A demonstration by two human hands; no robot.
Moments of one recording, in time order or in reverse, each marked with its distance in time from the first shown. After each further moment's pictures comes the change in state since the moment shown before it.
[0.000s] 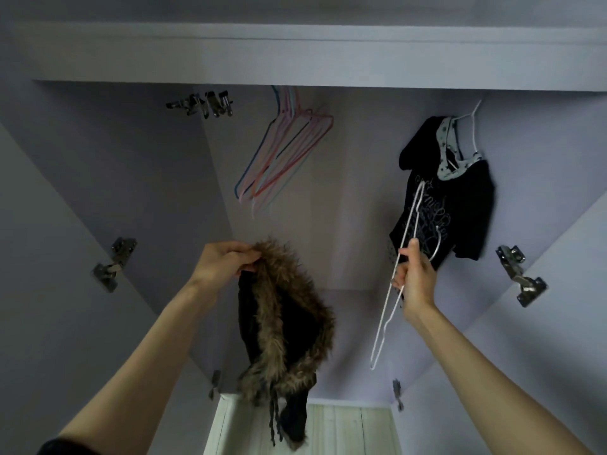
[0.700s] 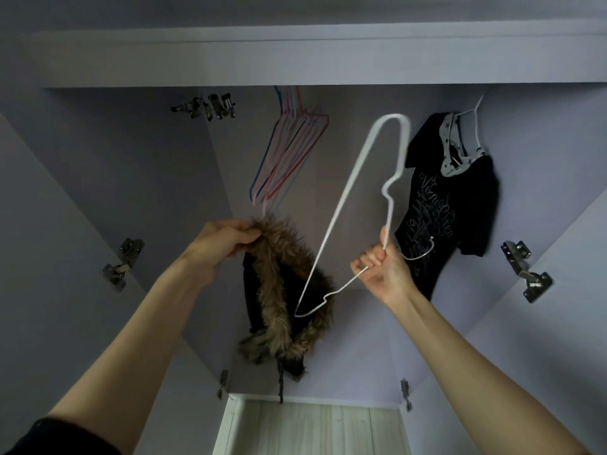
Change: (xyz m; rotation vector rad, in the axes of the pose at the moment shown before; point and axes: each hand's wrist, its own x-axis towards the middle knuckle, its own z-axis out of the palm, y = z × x) left_hand -0.002 0.030 -0.015 0.036 -0.123 0.037; right_hand -0.015 -0.012 0.042 0.552 -0.367 0.406
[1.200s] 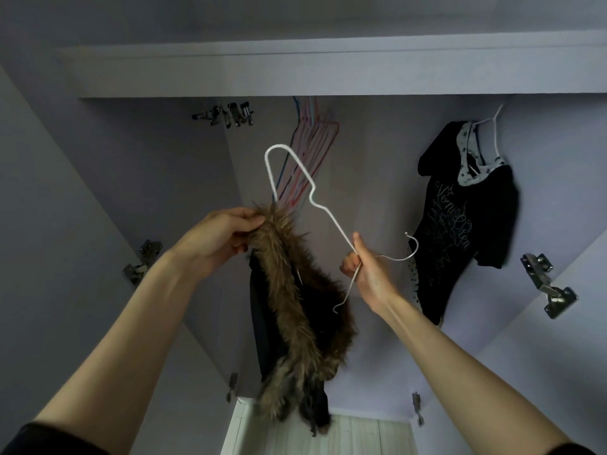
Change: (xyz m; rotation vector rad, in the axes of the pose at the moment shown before) left_hand -0.011 0.023 -0.016 -0.200 -0.140 0.053; right_hand -0.001 0.029 0.030 -0.427 -0.093 -0.151
